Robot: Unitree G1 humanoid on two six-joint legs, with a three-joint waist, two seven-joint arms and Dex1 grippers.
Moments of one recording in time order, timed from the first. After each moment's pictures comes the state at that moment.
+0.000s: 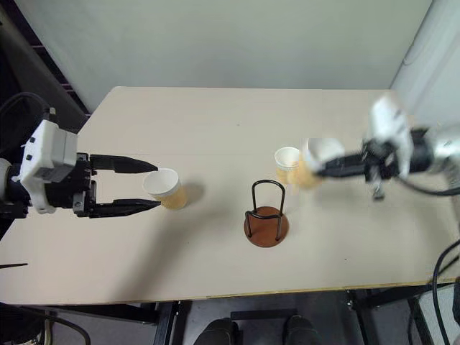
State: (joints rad) left arm -0.32 1.16 0.39 -0.36 -0.66 0.57 -1.28; right arm -0.86 -0.98 -0.08 -0.20 0.63 0.59 1.40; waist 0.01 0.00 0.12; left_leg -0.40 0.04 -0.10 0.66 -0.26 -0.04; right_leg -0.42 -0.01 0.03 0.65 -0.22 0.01
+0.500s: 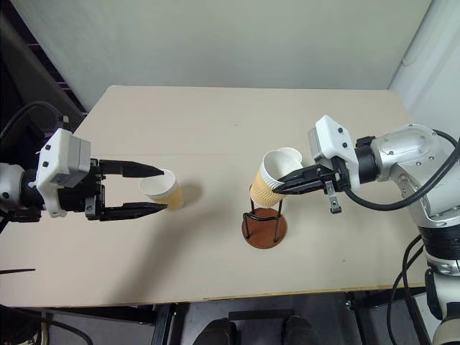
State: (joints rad) left arm -0.30 1.14 0.35 -0.39 -0.65 0.57 -1.22; right arm -0.82 -0.86 0.14 -0.27 0.55 0.58 1.36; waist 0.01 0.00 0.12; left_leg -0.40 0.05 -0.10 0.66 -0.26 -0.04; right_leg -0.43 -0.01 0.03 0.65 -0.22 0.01
